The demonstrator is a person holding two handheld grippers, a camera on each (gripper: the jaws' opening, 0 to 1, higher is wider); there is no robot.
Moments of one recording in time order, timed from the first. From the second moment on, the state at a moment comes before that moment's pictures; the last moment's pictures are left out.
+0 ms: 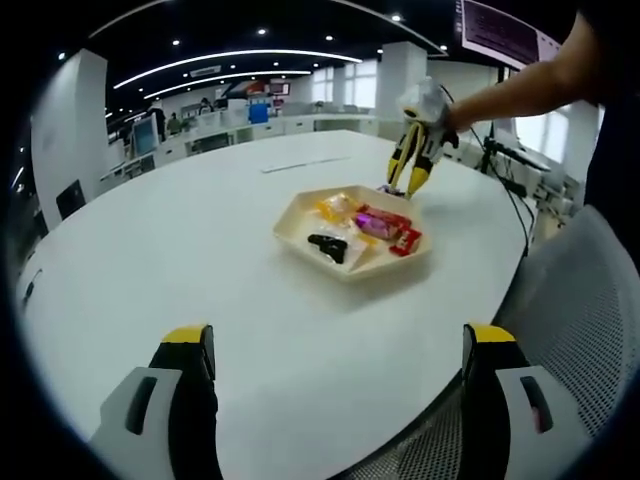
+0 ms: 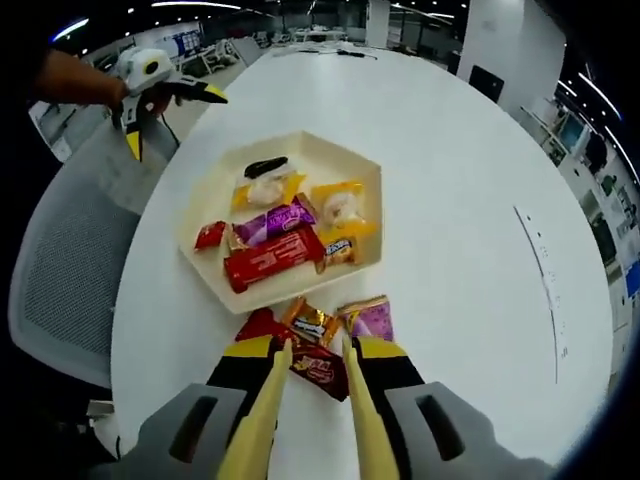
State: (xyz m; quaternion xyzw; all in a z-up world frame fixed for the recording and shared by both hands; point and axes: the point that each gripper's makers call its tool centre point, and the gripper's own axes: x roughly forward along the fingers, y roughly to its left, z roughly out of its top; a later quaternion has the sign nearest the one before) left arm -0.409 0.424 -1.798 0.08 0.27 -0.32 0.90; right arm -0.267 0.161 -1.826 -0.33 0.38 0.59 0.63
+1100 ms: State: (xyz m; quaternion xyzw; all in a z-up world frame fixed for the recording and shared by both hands) left arm -0.410 0.424 -1.799 0.08 0.28 -0.32 0.90; right arm -0.299 0.148 -1.836 -0.32 0.33 0.59 0.67
